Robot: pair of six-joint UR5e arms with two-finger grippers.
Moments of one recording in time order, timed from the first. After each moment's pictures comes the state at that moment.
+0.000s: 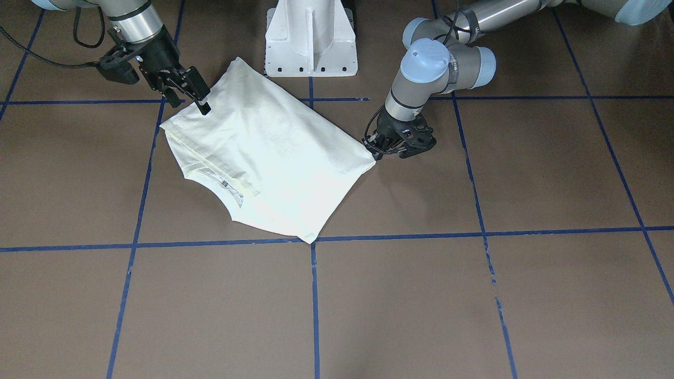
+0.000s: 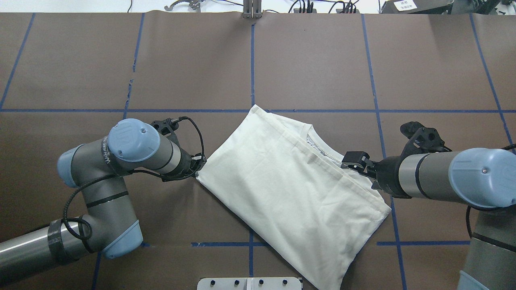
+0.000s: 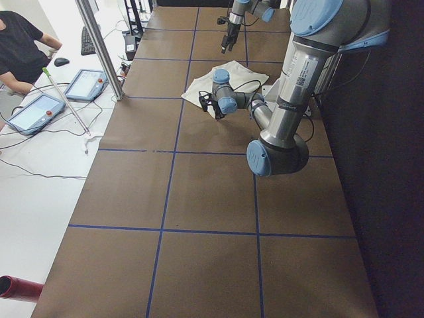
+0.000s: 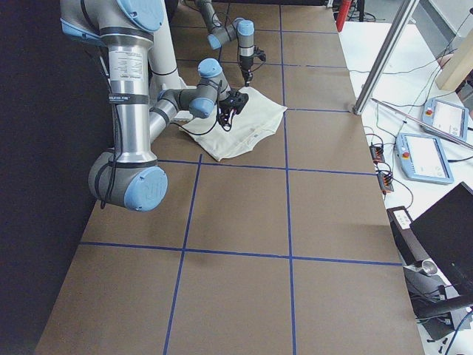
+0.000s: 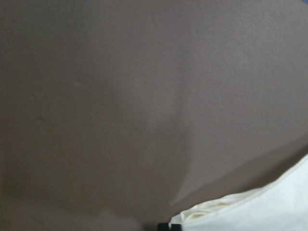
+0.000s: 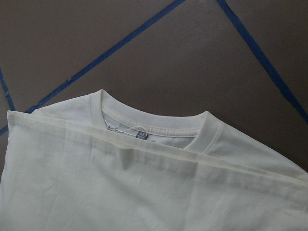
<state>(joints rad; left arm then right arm) -0.50 -2.02 -1.69 -1.93 -1.89 -1.67 0.46 -1.54 2.21 -1.22 1.70 1.83</state>
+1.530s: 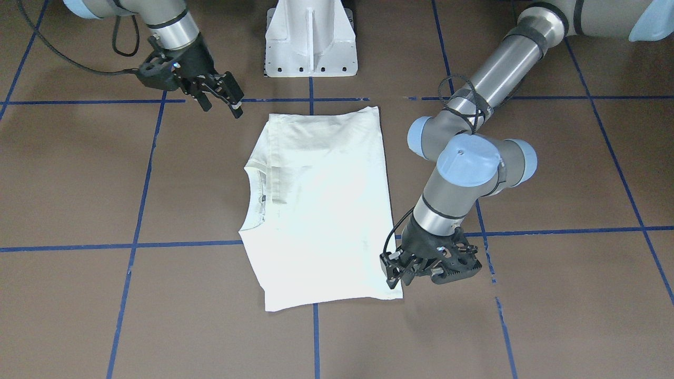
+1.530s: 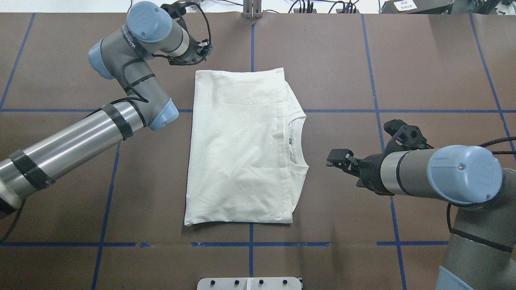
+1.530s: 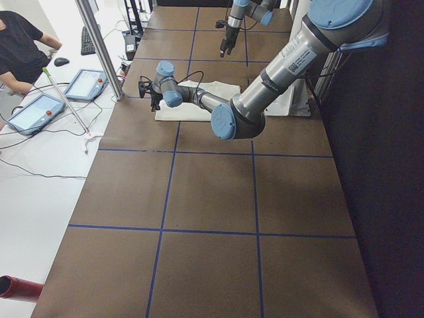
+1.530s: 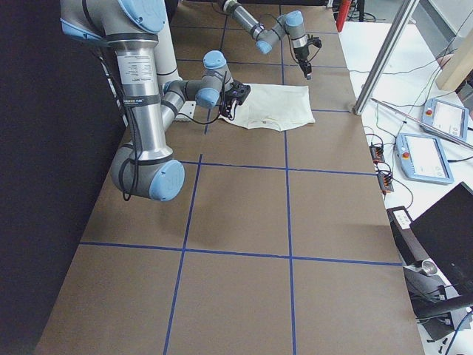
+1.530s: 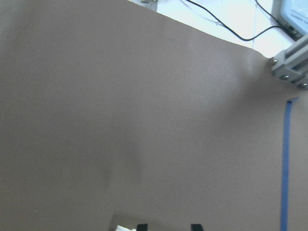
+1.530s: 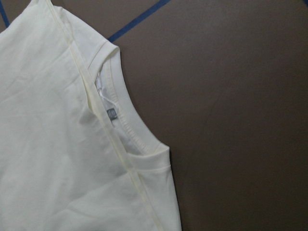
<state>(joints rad) -0.83 -2.33 -1.18 -2.28 -1.91 -1.39 0.40 -1.30 2.13 -1.40 1.68 1.86</state>
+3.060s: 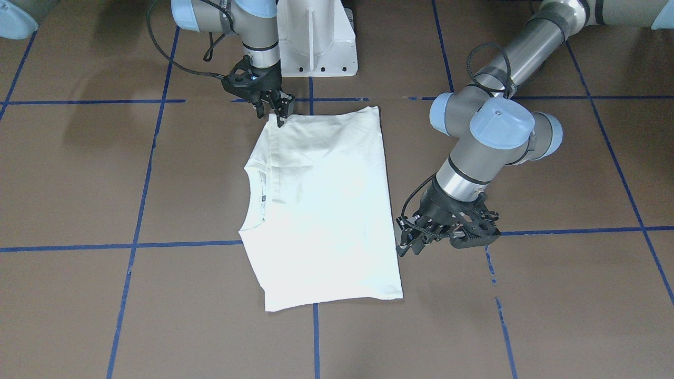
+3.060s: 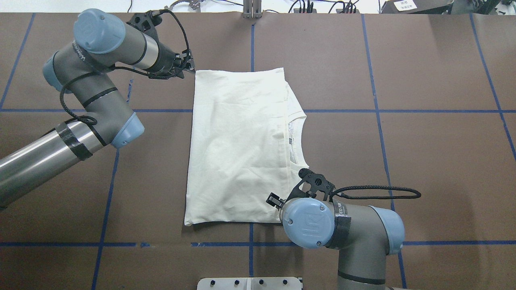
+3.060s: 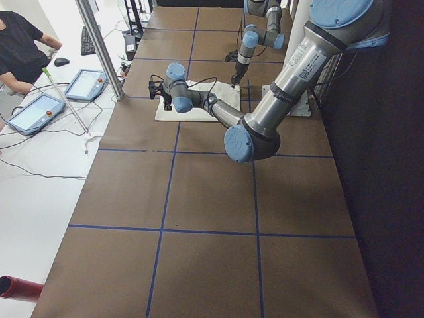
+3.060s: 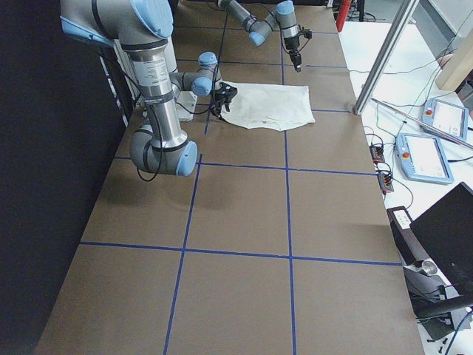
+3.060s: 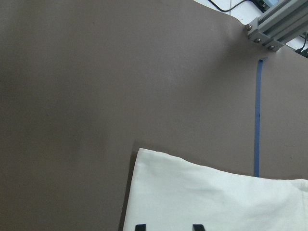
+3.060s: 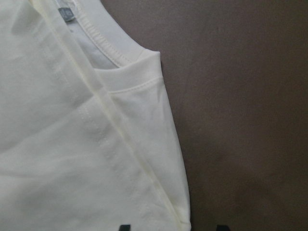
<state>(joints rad) -0.83 -2.23 -1.33 -2.27 -1.96 -1.39 0.20 -1.09 1.87 -1.59 1.51 2.00</state>
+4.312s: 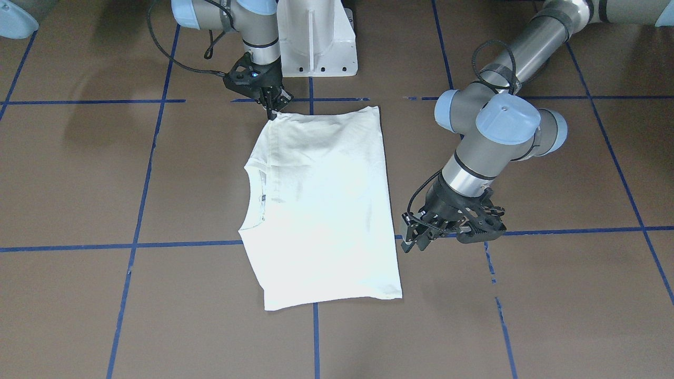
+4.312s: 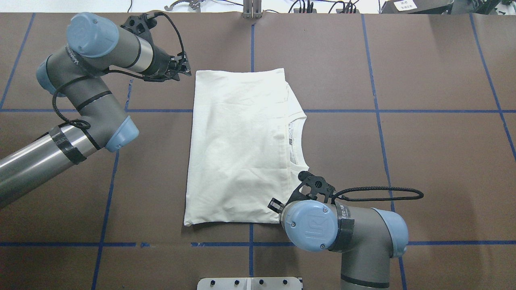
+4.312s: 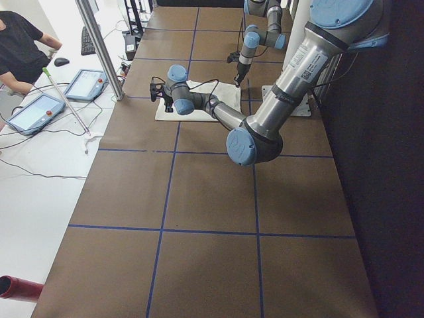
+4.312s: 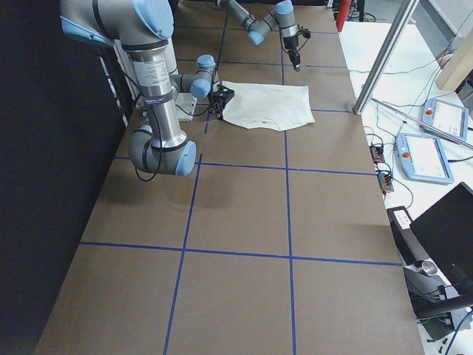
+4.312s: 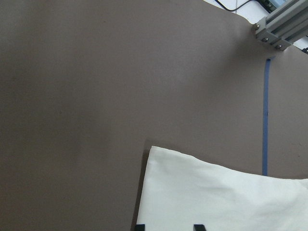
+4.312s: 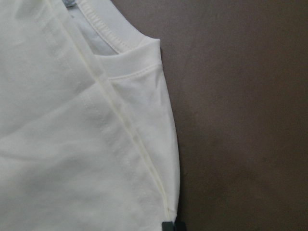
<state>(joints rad) -0.83 -2.20 -1.37 -2.27 -1.96 -1.41 0.20 -1.11 1.92 -1.59 1.54 1.98</state>
